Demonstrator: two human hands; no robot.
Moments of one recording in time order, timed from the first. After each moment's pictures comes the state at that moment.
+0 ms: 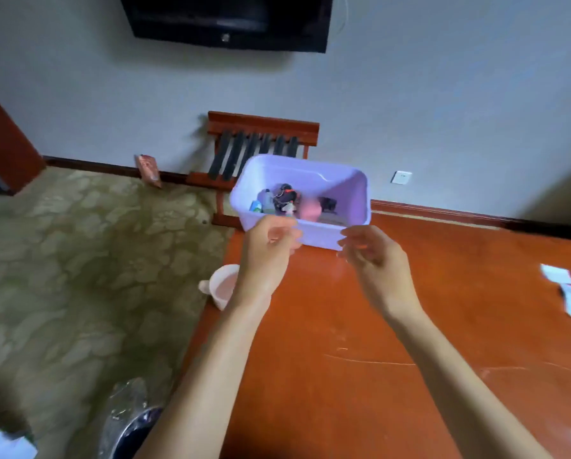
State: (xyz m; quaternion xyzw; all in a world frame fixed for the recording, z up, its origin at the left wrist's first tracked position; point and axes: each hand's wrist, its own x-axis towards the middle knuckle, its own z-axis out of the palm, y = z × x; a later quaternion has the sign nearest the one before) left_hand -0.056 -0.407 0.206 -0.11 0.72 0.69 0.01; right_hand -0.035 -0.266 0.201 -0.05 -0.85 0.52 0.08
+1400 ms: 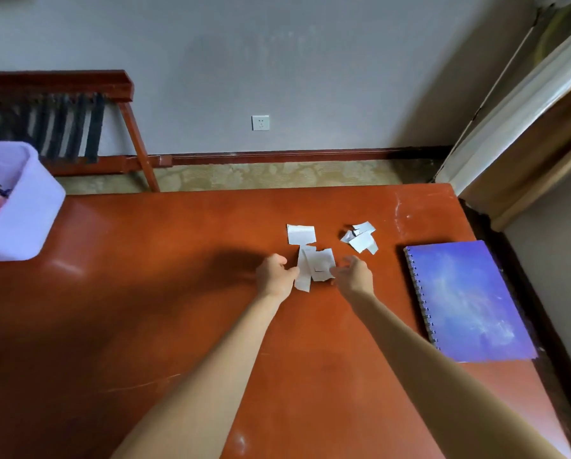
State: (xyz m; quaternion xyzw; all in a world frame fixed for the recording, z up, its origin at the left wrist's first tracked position) left_hand -0.074 0.208 0.045 -0.12 0.86 0.42 0.27; right_hand -0.043 0.337 0.022 -0.39 -0.80 0.45 -0.10
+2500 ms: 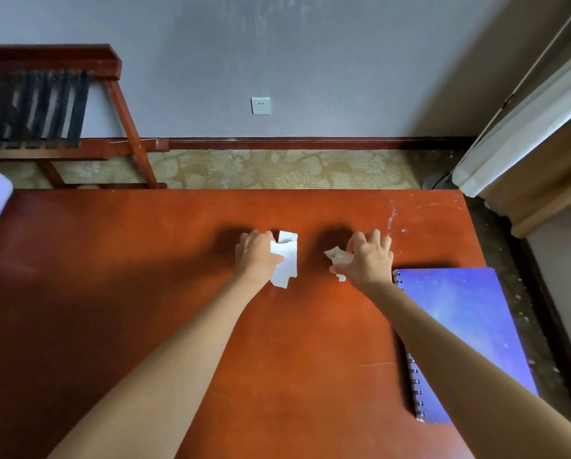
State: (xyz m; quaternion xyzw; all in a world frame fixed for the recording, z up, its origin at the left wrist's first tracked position) left_hand -0.151 0.271 0.003 0.01 0.96 0.18 0.19; right_hand -0.098 0.439 0.006 -0.22 -0.94 0.21 -0.14
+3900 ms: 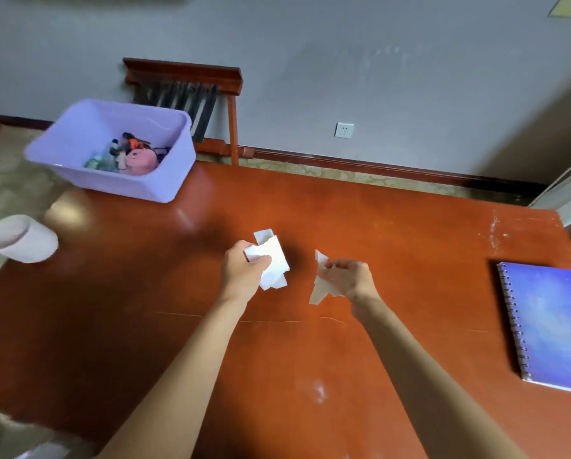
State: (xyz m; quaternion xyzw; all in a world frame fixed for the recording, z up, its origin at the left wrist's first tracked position) left_hand -0.014 -0.045 0.090 -0.23 0.80 0.56 0.05; right_hand -0.011 0.126 0.063 -0.27 -0.77 0.55 -0.18
